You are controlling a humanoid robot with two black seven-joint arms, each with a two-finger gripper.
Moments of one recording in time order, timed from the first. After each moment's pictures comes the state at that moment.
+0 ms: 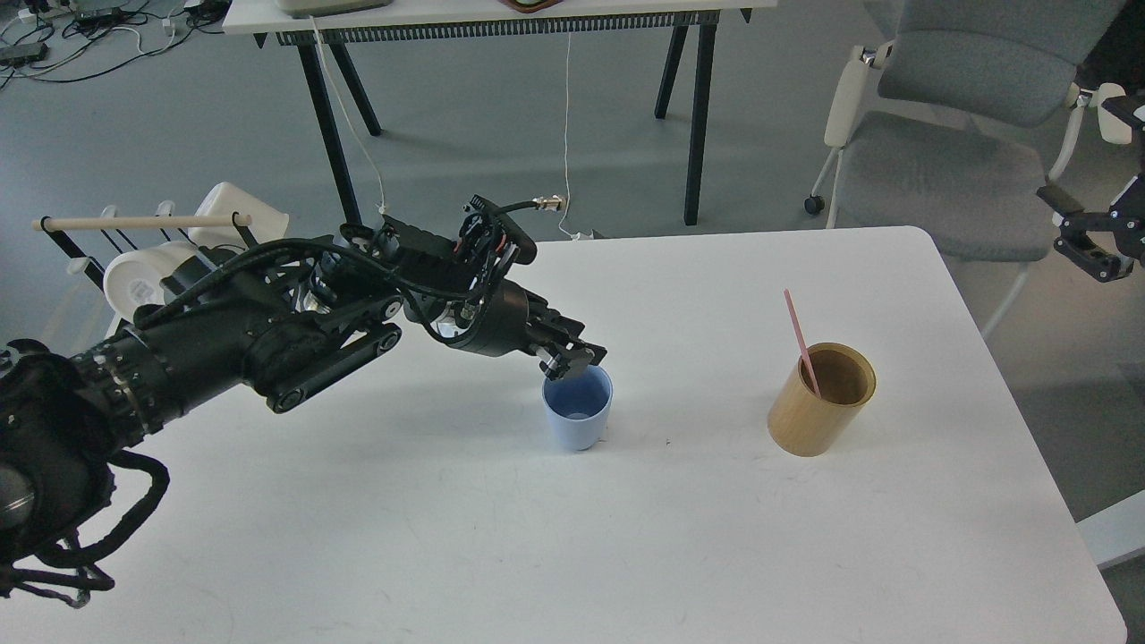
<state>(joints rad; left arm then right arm) -1.04 0.21 -0.35 -0.89 1.94 -0.49 -0.49 0.75 -1.04 0.31 1.00 -0.12 0.49 0.49</state>
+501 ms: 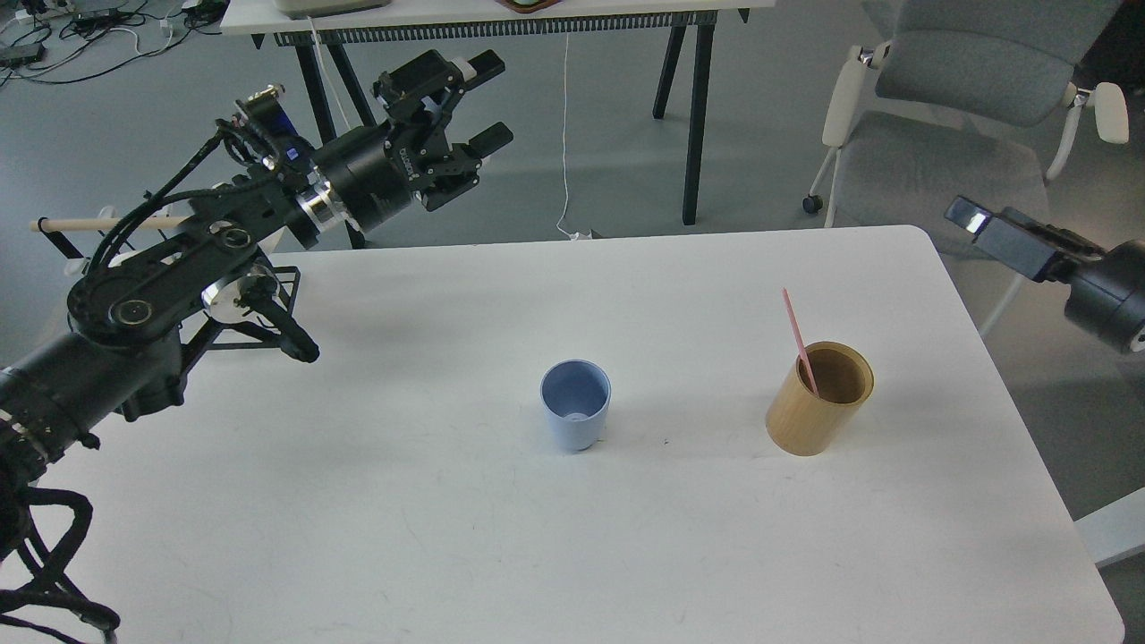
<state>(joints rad) -0.88 0.37 -0.61 -0.87 0.58 -0.49 -0.49 0.74 -1.08 0.26 1.33 -1.26 -0.26 0.49</state>
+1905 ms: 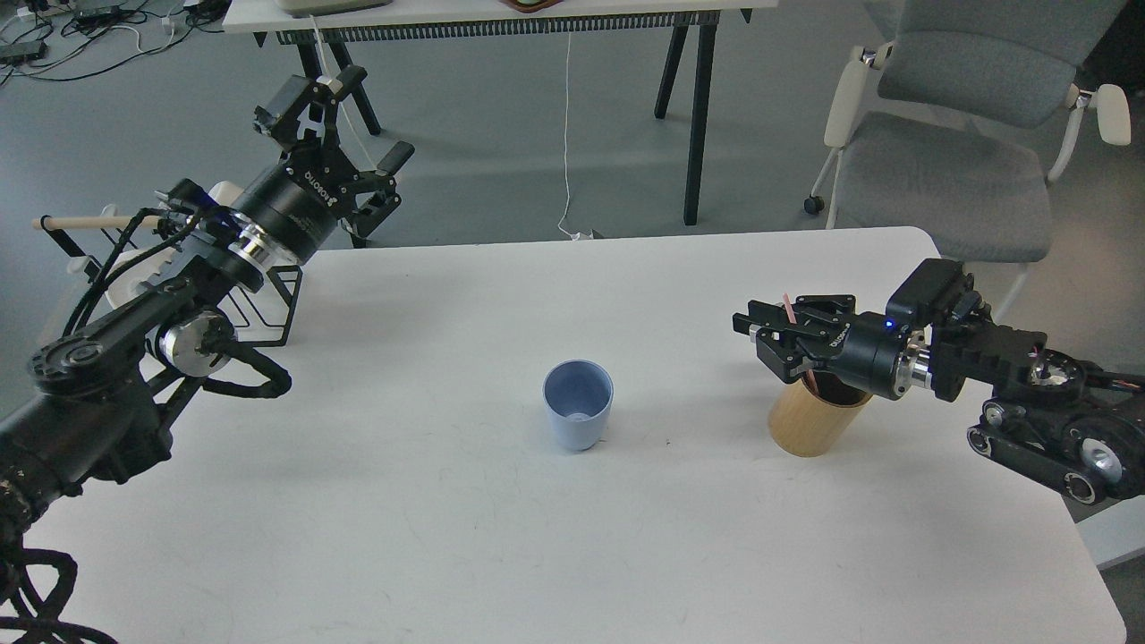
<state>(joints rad) -0.74 0.39 -0.68 -0.79 0.41 -0.49 -0.49 0.89 -0.60 -0.03 0.97 -1.64 -0.32 0.49</state>
